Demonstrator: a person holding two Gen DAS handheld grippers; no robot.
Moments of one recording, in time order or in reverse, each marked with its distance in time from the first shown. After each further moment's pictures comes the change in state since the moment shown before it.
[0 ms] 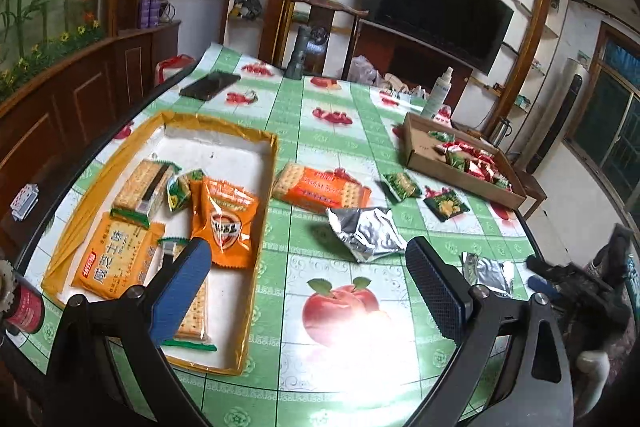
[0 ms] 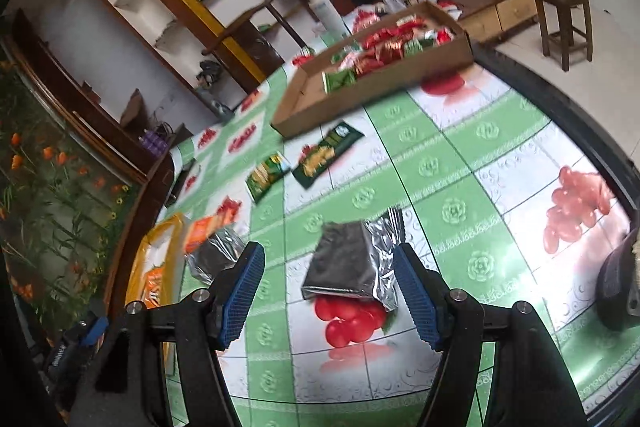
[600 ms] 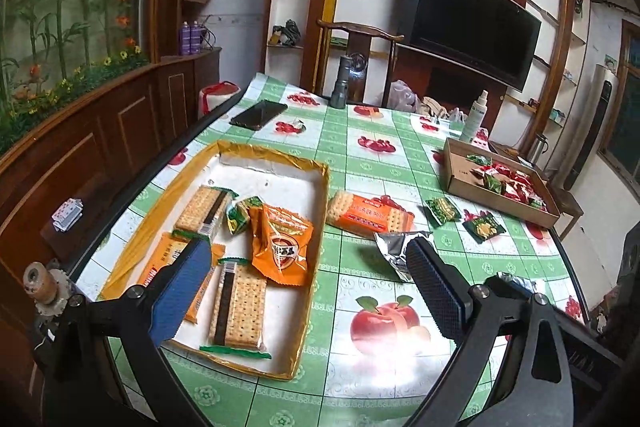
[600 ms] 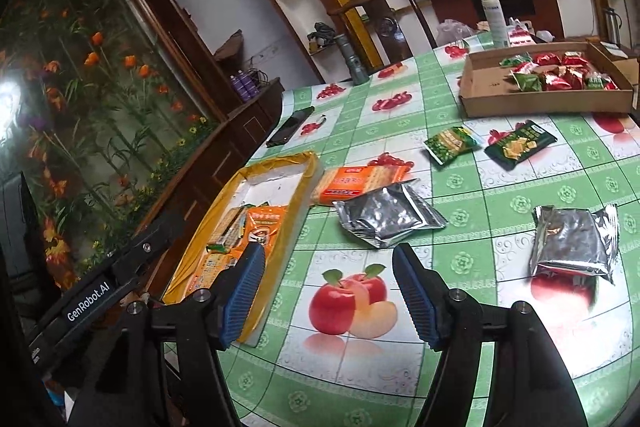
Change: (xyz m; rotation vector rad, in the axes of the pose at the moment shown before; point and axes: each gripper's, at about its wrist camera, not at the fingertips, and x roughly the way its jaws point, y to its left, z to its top) left arm -0.019 0.015 0.005 -0.002 -0.073 0.162; right arm 0.023 0.157 -0.060 -0.320 0.027 0.226
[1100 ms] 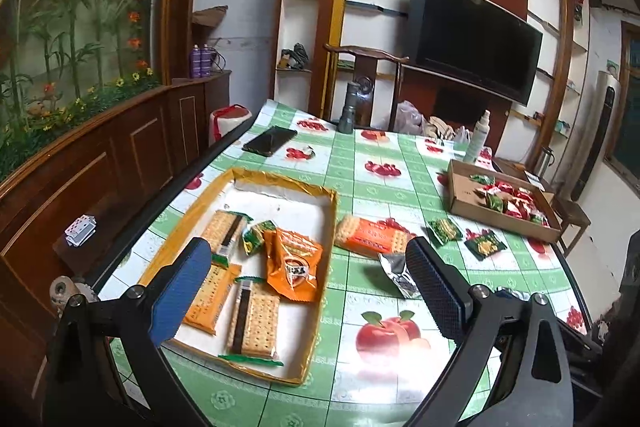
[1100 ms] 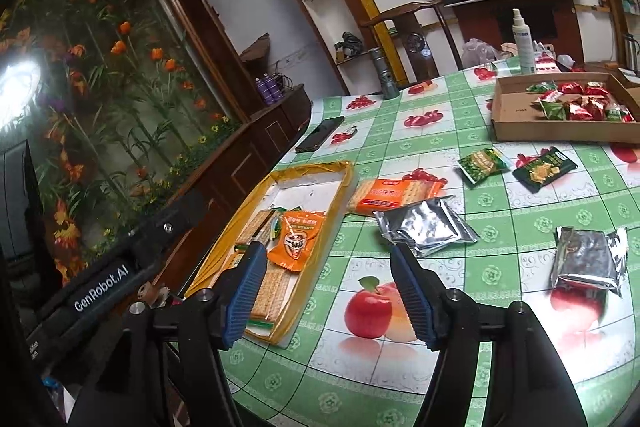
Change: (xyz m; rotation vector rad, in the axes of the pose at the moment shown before) left arm -0.024 -0.002 0.007 0.010 -0.079 0.041; right arm -0.009 0.039 -0.004 -0.082 -0.041 0.045
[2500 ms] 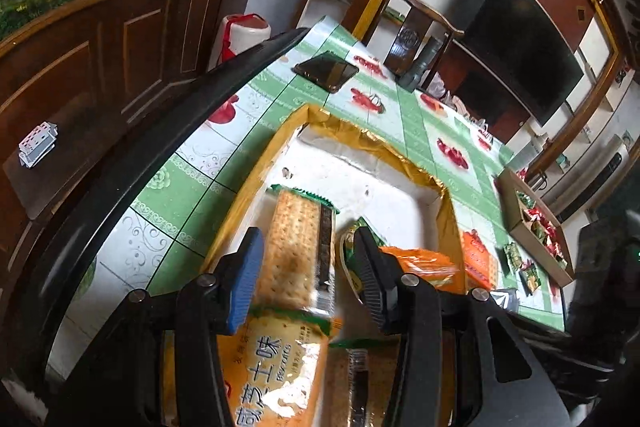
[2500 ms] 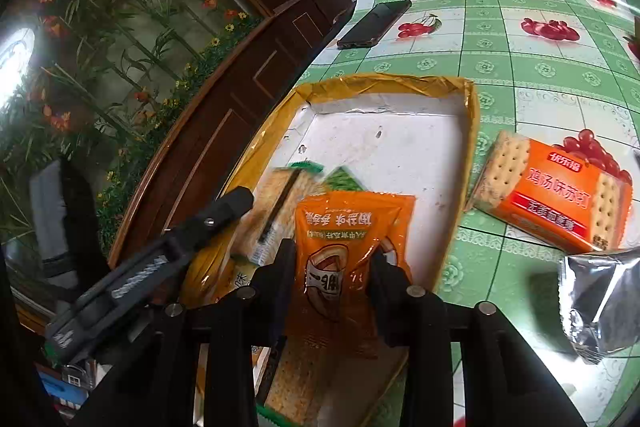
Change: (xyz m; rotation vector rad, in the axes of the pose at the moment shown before) left arm 0.158 0.138 0.003 -0.271 0.260 -0.106; right arm 0.231 0.054 0.025 -0.027 0.426 0.131
